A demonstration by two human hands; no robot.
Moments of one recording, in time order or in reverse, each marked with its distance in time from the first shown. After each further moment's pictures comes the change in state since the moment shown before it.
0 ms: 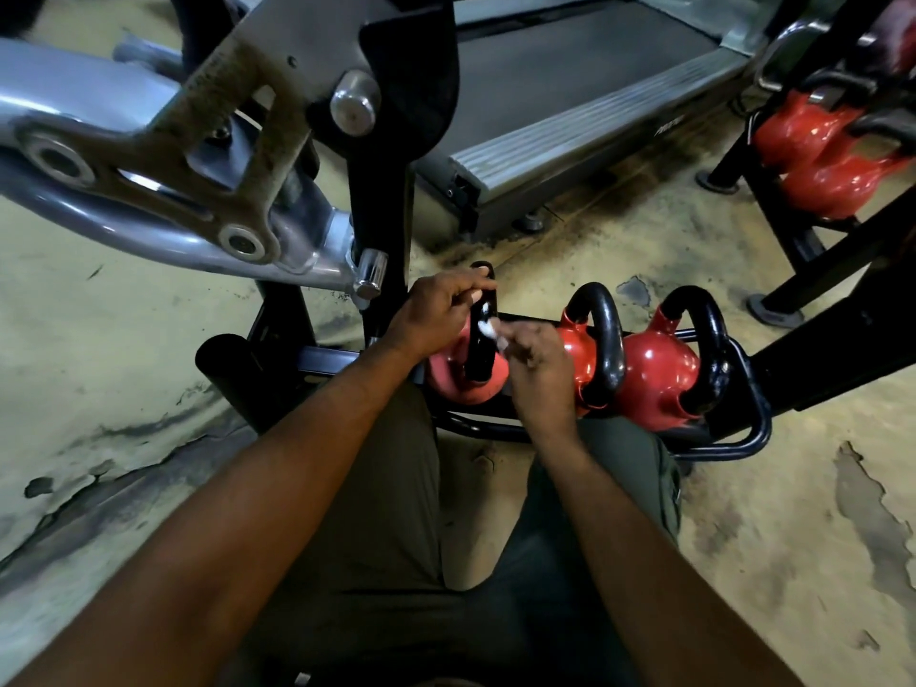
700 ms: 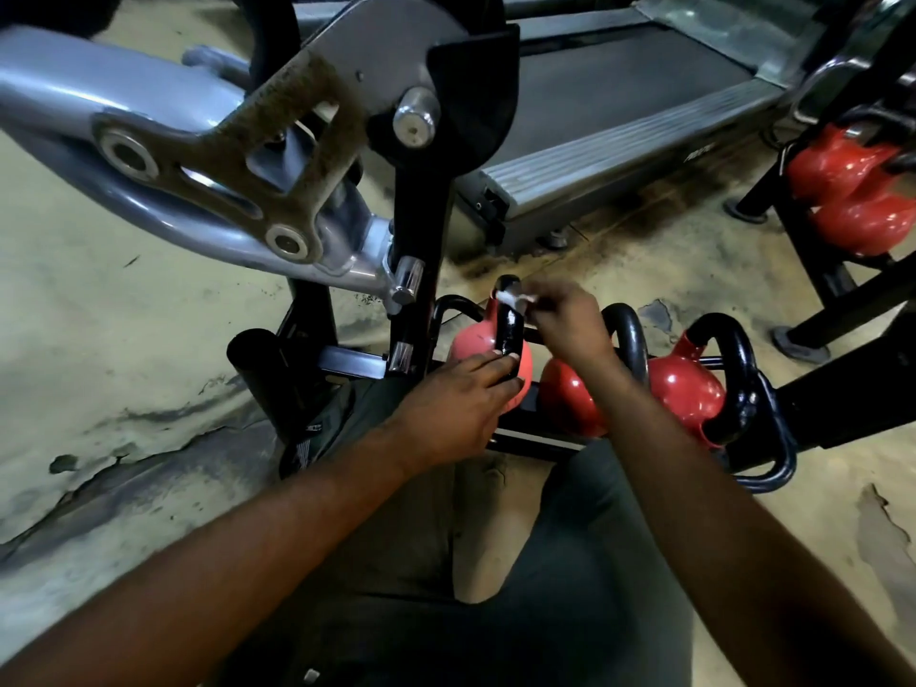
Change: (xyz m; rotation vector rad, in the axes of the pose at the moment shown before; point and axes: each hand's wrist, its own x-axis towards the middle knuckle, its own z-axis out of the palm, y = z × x) left_hand -0.091 0.047 -0.004 0.664 -0.173 0.359; right_hand 0.098 -0.018 -0.018 -0.183 -0.265 -0.001
